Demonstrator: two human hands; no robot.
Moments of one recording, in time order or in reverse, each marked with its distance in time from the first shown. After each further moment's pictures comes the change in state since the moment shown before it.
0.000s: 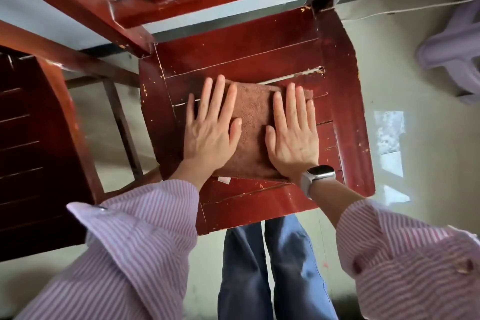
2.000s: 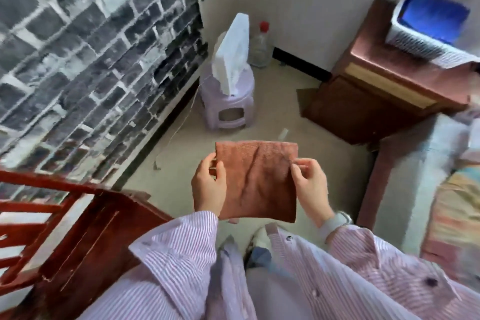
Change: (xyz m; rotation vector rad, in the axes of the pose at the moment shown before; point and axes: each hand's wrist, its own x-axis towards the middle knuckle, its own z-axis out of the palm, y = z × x) left_hand -0.116 0.538 -0.239 -0.711 -0.018 0.133; right_hand -0.371 0.310 -0.360 1.035 0.744 1.190
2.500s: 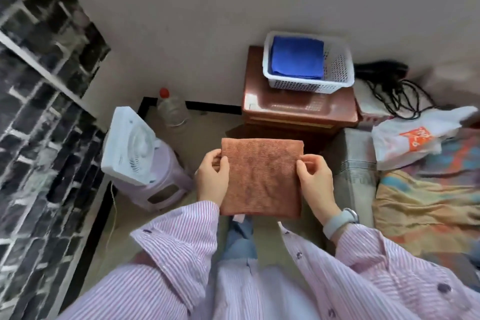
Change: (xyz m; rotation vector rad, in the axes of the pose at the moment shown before) left_hand 0.087 0.238 0.244 0.000 -0.402 0.279; right_hand 0.212 -0.001 -0.199 0.142 0.371 0.090
